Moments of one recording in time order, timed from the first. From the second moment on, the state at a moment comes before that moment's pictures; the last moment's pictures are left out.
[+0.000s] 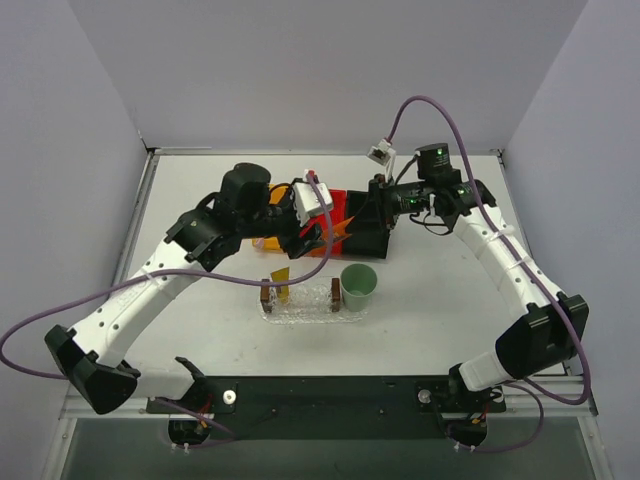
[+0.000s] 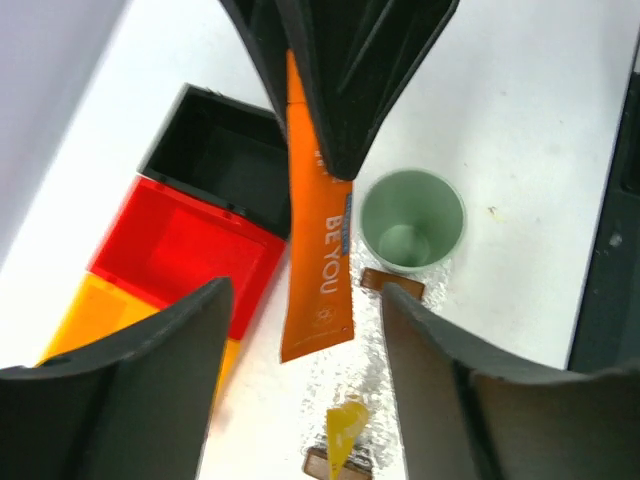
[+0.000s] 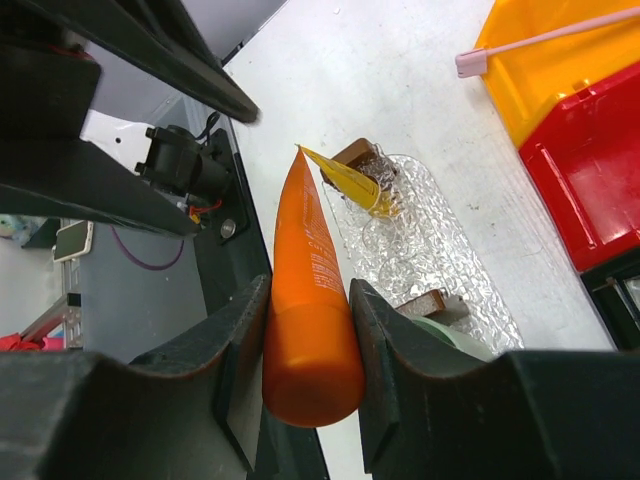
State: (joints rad) left arm -0.71 1.34 1.45 -0.63 0.41 0.37; right arm 0.35 1.49 1.42 -0.63 -1.00 0.01
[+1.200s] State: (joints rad) left arm -0.44 1.32 1.21 0.46 0.80 -0.77; right arm 0.19 1.29 1.40 0.13 -0.93 0.82
